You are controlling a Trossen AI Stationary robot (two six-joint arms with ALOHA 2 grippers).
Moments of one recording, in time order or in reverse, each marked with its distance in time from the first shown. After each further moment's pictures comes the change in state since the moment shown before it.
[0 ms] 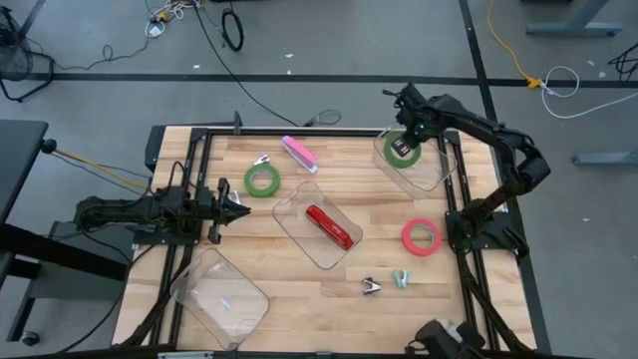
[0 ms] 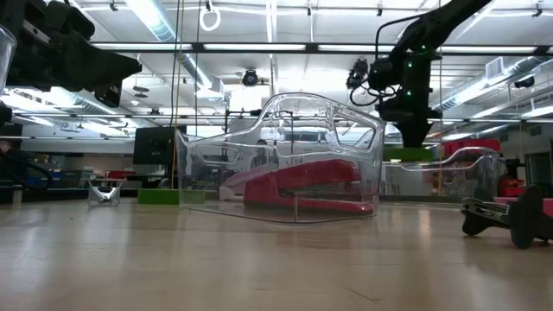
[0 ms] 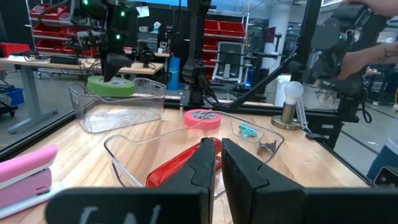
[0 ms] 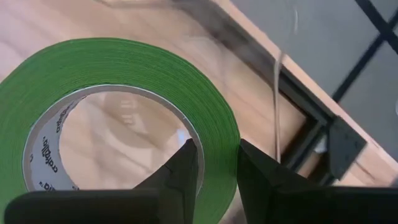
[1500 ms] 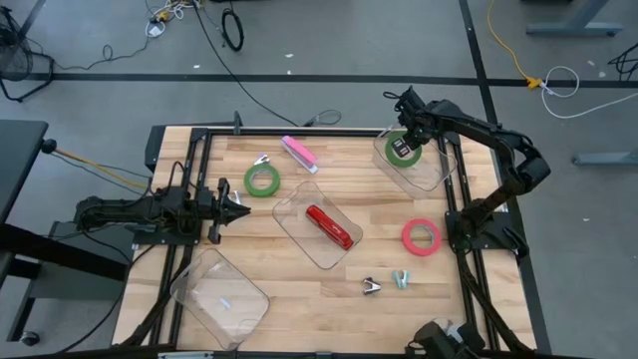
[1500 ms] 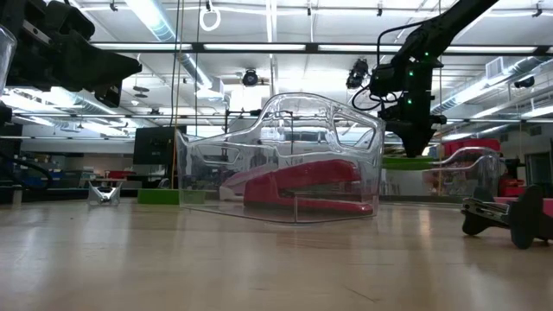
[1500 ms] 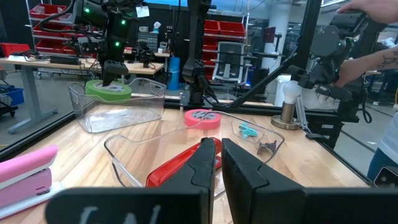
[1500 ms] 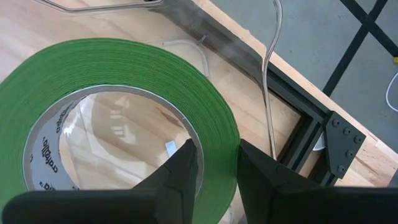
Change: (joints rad) left arm 0.000 0.000 0.000 0.000 0.000 0.000; right arm -0.003 0.000 -0.067 0.092 0.051 0.057
